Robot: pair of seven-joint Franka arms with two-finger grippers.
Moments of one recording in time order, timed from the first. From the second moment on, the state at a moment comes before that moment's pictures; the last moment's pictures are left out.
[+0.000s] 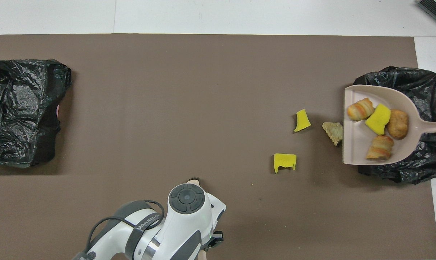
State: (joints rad) left arm -0.69 -0.03 -0.19 -2.31 -0.44 1.90 -0.71; right arm -0.30 0.06 0.03 -1.73 -0.30 1.82 -1.60
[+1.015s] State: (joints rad) left arm -0.68 -0.01 -0.17 -2.22 -0.43 1.91 -0.72; right arm -0.33 0.06 0.05 -1.73 -0.81 1.97 -1.56
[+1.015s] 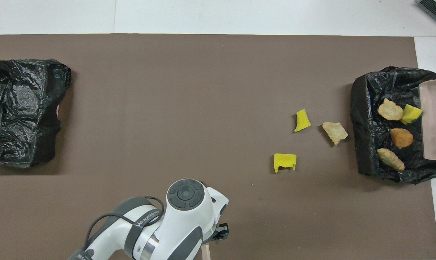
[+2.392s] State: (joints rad) left arm -0.23 0.03 -0.15 -1.74 0.01 1.85 -0.24; right arm -0.30 0.02 0.06 -1.70 -0.31 1.81 -1.27
